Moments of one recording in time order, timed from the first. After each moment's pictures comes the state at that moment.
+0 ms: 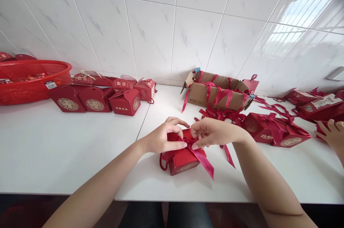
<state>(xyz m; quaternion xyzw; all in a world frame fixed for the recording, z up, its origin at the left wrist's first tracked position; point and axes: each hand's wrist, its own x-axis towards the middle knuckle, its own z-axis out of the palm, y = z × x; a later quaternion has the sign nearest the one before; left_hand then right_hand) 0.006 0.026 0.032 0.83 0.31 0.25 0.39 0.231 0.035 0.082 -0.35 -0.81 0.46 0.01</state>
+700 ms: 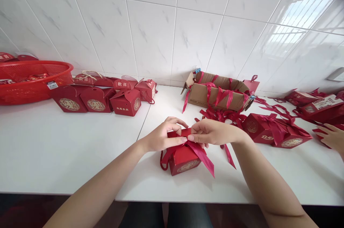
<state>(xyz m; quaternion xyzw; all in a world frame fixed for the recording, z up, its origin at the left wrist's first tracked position) 0.007 0.028 0.031 0.81 0.33 0.26 0.40 0.225 0.032 0.082 -0.37 -0.81 0.46 0.01</state>
